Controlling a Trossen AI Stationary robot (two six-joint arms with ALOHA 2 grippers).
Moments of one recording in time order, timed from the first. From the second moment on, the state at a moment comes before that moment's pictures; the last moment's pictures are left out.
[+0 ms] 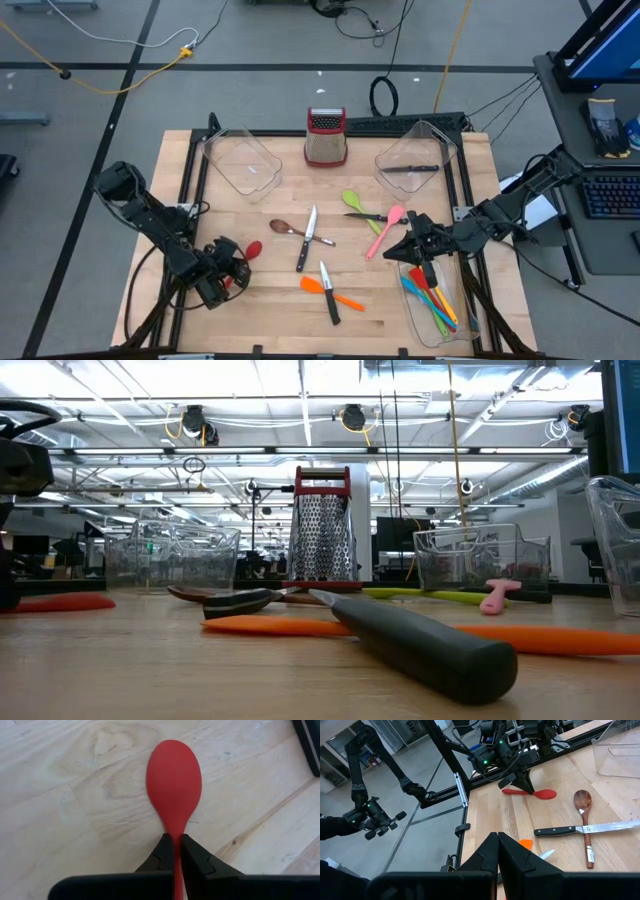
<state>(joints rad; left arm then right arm) -0.88 1.47 0.57 -0.53 -0.52 -1.95 0.58 0.97 0.87 -0.21 0.34 0.63</state>
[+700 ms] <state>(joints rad) -0.80 1.60 0.58 -0.49 -0.51 -1.72 0.58 0.97 0.87 -0.21 0.34 0.64</state>
